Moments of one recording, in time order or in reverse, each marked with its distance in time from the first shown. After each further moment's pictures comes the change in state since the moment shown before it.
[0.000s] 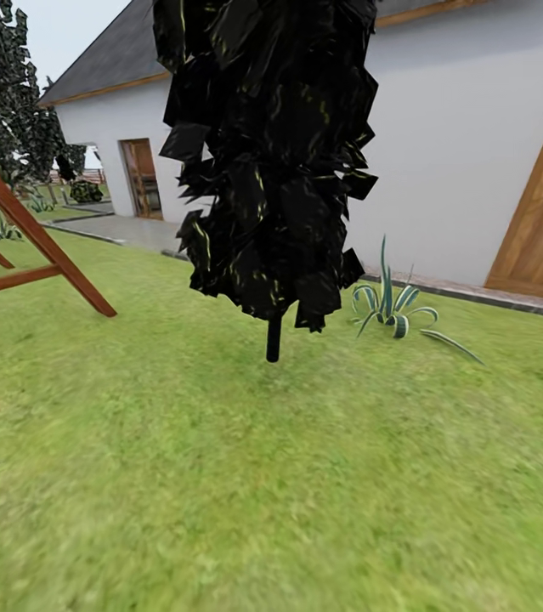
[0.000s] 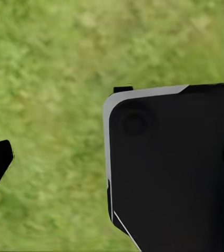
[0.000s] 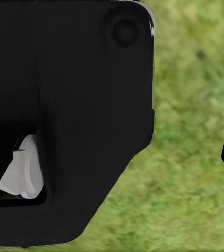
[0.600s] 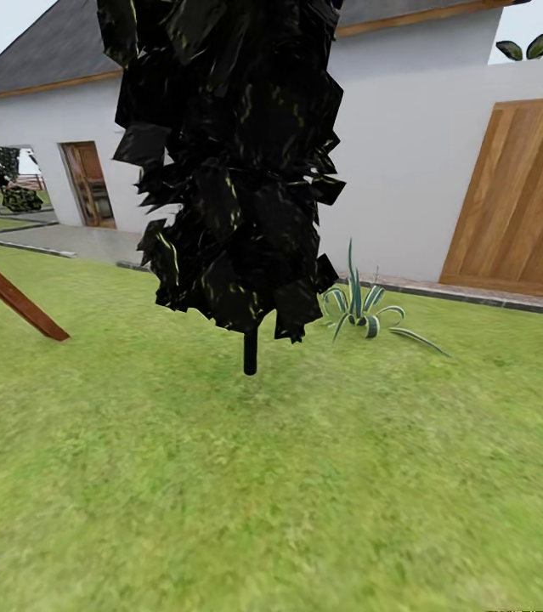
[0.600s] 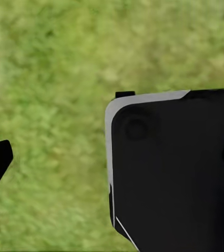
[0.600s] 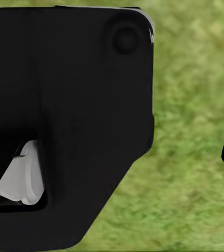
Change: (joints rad) left arm 0.000 0.003 0.001 0.000 0.000 0.000 0.000; right arm 0.000 0.000 0.000 -0.001 0.000 -0.001 0.001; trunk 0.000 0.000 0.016
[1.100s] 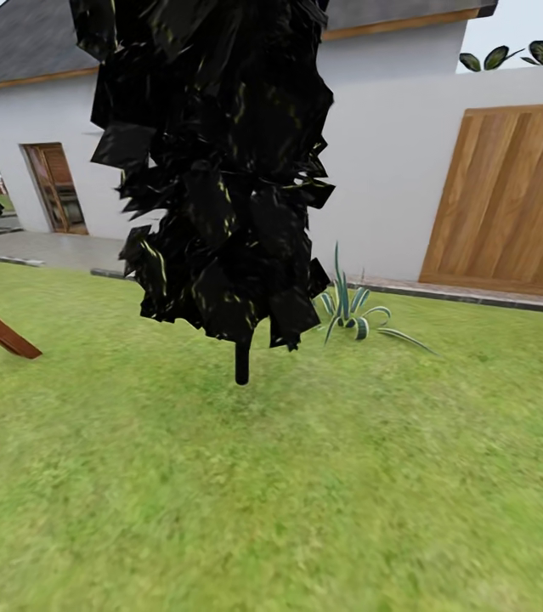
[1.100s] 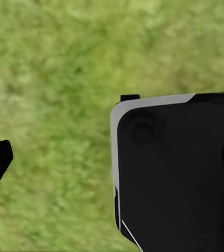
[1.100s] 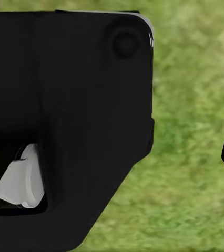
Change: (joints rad) left arm 0.000 0.011 -0.001 -0.001 -0.001 -0.001 0.000; right arm 0.000 0.000 0.000 0.000 0.000 0.000 0.000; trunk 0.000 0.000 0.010
